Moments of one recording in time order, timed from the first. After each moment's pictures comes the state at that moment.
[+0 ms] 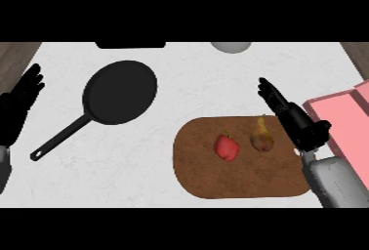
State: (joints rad) left arm -0.24 0.58 0.00 -1.41 0.14 0.07 0.18; right arm -0.30 -0.33 0.19 -1.34 -0.15 0.12 -0.10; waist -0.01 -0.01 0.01
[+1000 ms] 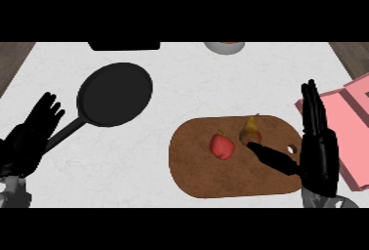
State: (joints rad) left arm -0.05 0.40 0.06 -1.53 0.36 0.05 0.18; right arm -0.08 -0.31 0.32 -1.80 0.74 -0.57 0.27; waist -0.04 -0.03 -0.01
